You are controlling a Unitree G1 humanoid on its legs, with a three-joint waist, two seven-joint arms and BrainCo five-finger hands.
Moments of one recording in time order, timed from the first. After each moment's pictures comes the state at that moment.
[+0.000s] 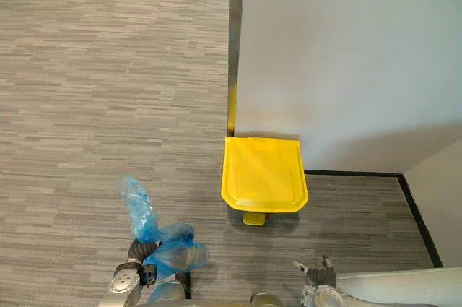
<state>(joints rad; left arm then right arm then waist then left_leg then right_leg) 0.13 0.12 0.03 0.72 -0.03 -0.16 0.11 0.14 -0.07 -0.31 0.85 -0.03 -0.09 -0.17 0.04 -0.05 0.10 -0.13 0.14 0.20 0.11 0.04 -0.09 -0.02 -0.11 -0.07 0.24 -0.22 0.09</state>
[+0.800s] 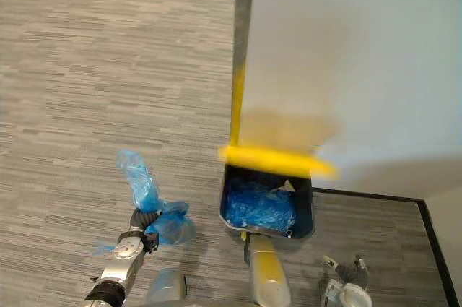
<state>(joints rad) -0.06 0.11 0.01 0.74 -0.03 -0.16 0.15 0.14 -0.12 -0.47 0.71 0.04 -0.04 -0.17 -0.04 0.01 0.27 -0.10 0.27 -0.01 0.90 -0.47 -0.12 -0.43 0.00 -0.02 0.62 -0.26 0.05</state>
